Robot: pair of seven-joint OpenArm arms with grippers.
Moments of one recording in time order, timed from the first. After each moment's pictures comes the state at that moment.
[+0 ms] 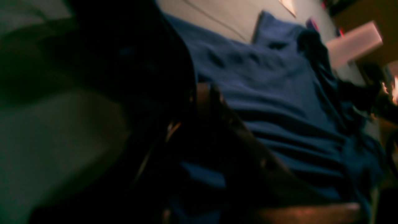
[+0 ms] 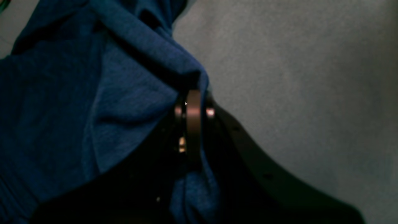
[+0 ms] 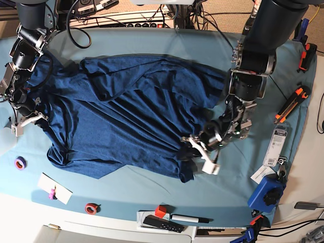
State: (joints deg) left arm -33.7 -2.7 6.3 28.8 -30.3 -42.4 12.0; right arm 21.3 31.9 31.6 39.0 25.0 40.0 -37.7
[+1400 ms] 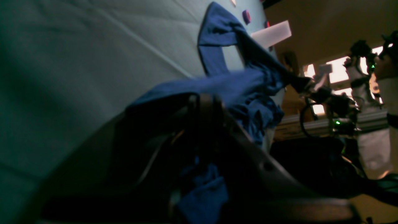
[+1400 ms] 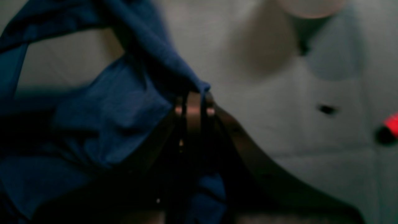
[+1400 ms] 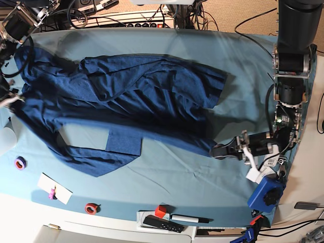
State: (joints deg) left arm -33.8 -19.5 6.3 40.4 -82.4 -43.3 68.4; right arm 4.0 32.1 49.7 73.6 33.5 39.8 -57.5
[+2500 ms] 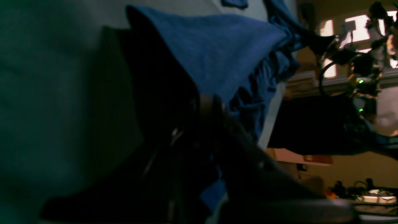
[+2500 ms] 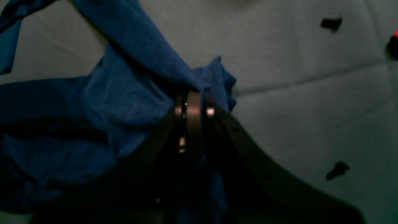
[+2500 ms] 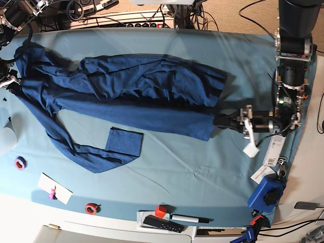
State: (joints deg) left arm -24.8 -22.3 6.3 48.9 -82.6 -43.3 77.2; right arm -2.7 32.0 55.3 73.7 43.3 39.8 -67.6
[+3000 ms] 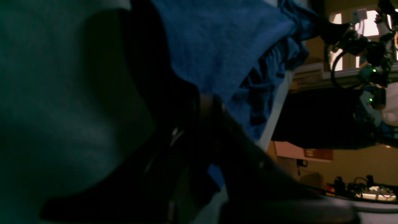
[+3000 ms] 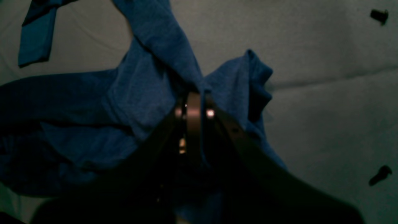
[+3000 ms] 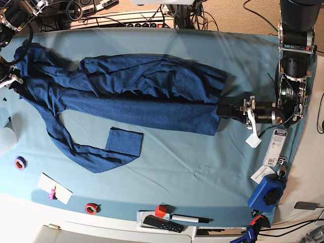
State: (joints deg) left arm -20.4 -23.2 6.3 50.7 -82.6 -43.3 77.3; right arm -2.7 32.0 55.3 73.8 50.9 39.8 -74.4
